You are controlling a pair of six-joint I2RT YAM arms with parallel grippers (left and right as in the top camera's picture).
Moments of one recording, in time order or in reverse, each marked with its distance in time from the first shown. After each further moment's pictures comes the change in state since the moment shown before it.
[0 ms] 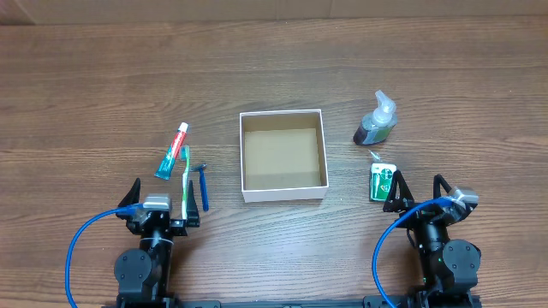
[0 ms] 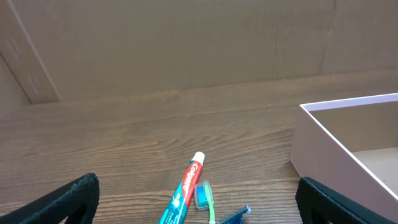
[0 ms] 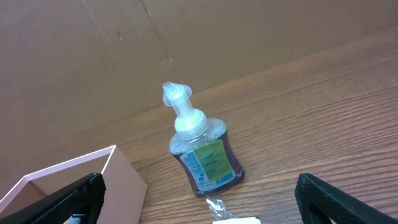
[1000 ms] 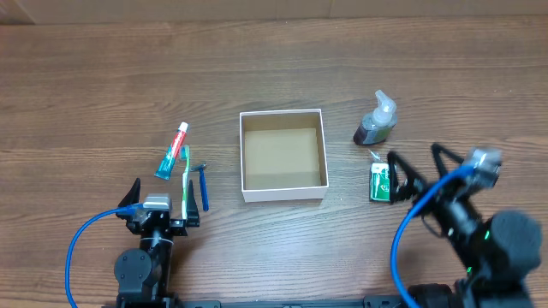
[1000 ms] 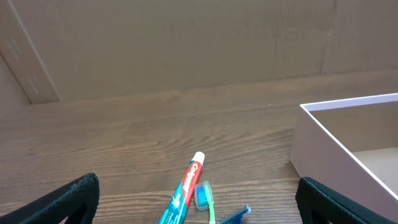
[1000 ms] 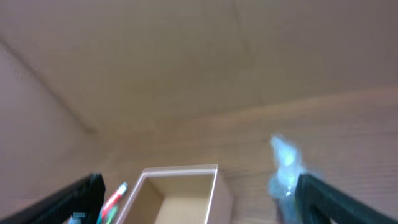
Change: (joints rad) left arm 0.000 0.000 0.000 0.001 0.000 0.000; right arm 0.000 0.478 0.668 -0.269 -0.304 -0.023
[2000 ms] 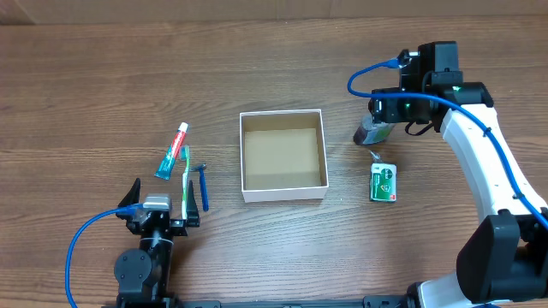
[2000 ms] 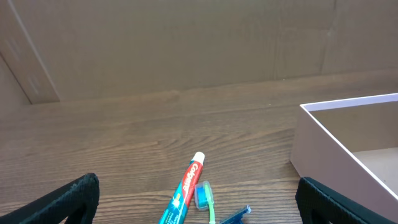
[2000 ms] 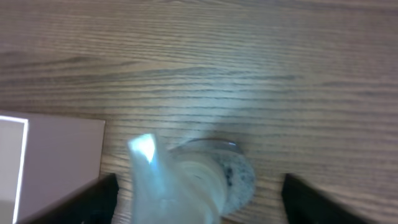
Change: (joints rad) left arm 0.000 0.000 -0.001 0.002 0.000 0.000; right arm 0.011 1.200 0.668 -0.380 0.179 -0.376
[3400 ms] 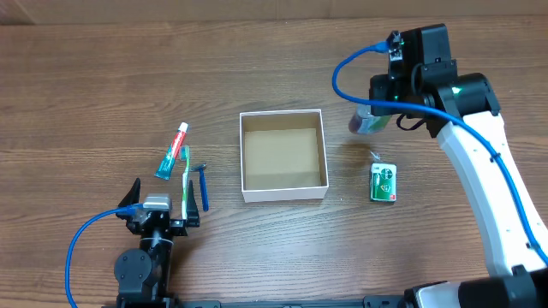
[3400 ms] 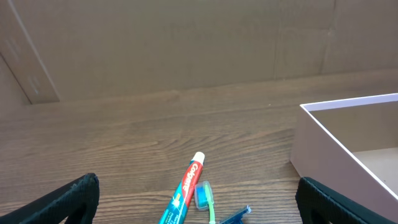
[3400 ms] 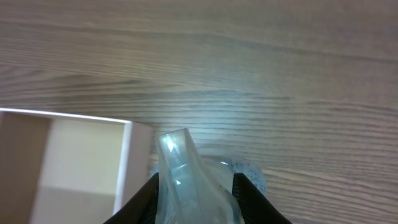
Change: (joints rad) left arm 0.000 0.000 0.000 0.000 0.000 0.000; right arm 0.179 -0.125 0.217 -0.226 0.153 0.127
